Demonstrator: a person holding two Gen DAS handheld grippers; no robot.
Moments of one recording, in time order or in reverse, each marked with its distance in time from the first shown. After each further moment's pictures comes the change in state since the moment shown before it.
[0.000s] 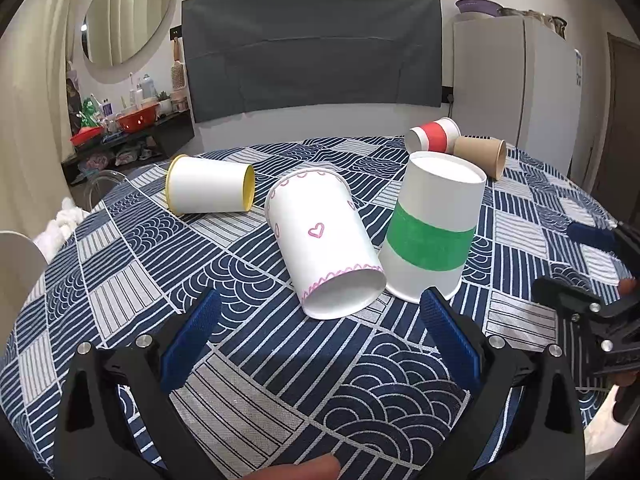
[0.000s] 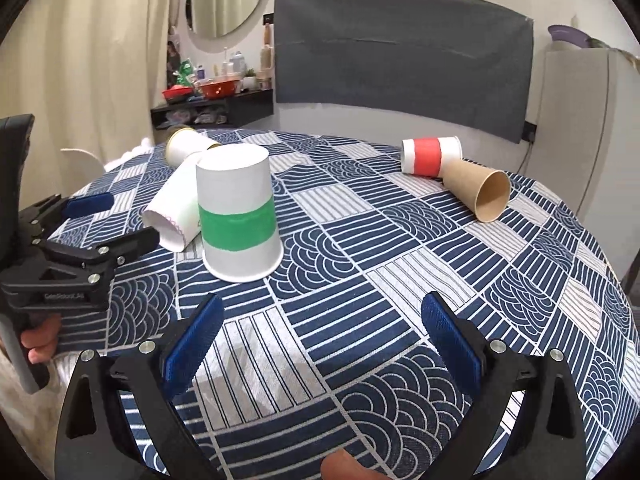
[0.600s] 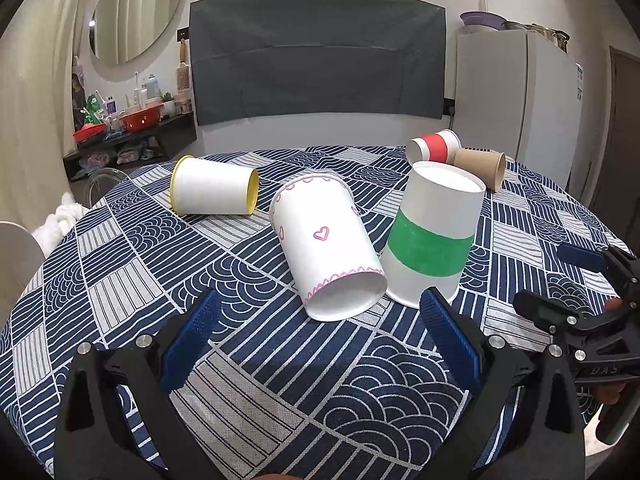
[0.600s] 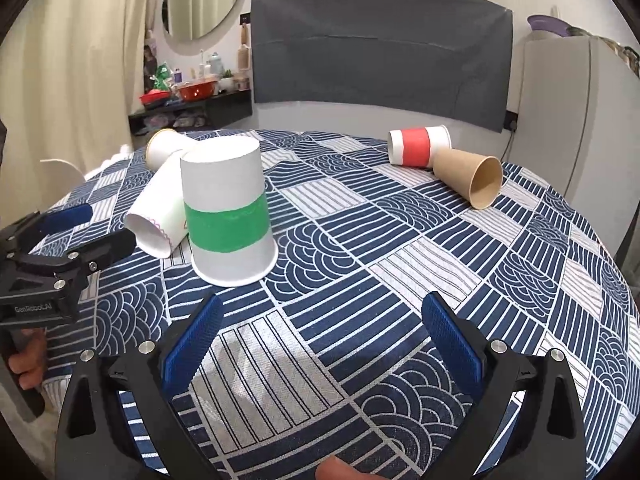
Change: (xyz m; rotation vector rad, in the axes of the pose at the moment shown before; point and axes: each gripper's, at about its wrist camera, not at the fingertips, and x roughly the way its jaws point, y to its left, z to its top) left arm -0.005 0.003 -0.004 -0.022 -0.034 0.009; right arm 0.012 0.008 -0.004 0.062 0.009 -0.059
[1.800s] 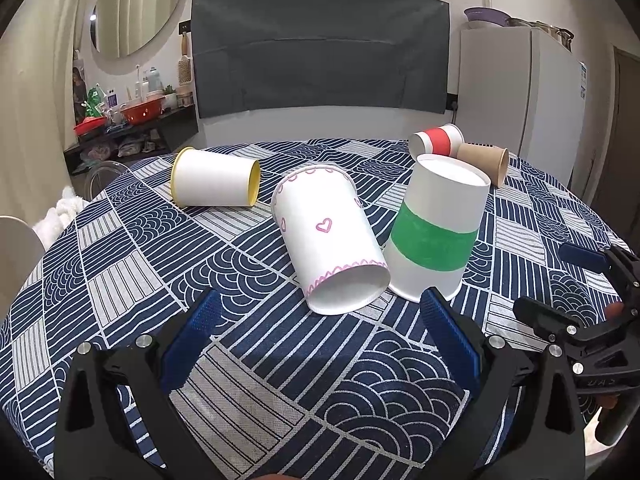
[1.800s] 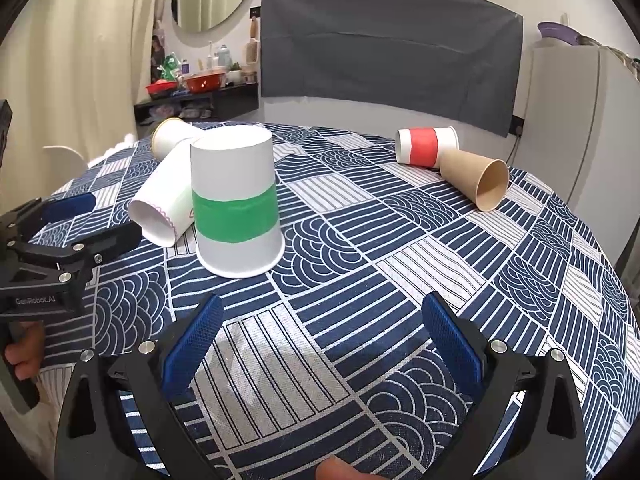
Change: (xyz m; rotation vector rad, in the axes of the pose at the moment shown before) left arm 0.003 0.002 0.000 -0.012 0.029 -0.004; right arm 0.001 0.006 -0.002 -0.042 0.010 0.000
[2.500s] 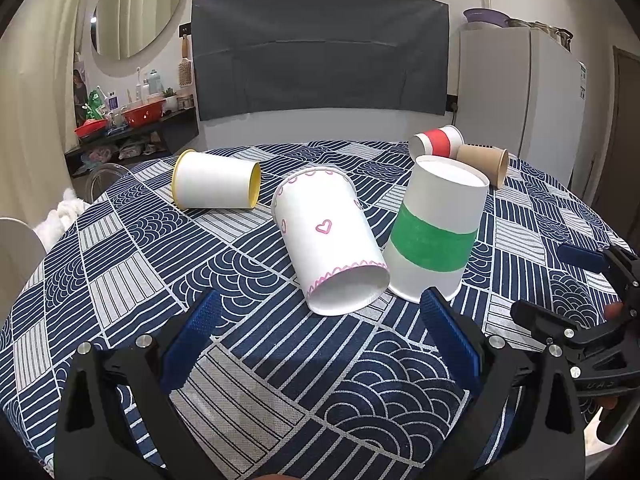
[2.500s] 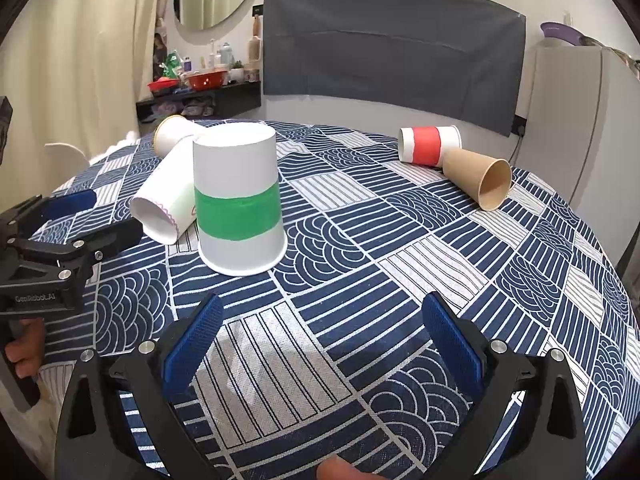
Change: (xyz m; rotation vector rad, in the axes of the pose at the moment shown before) left arm -0.001 -0.001 -0.001 0.004 -0.009 0.006; right arm 0.000 0.002 0.000 -0.008 0.007 0.007
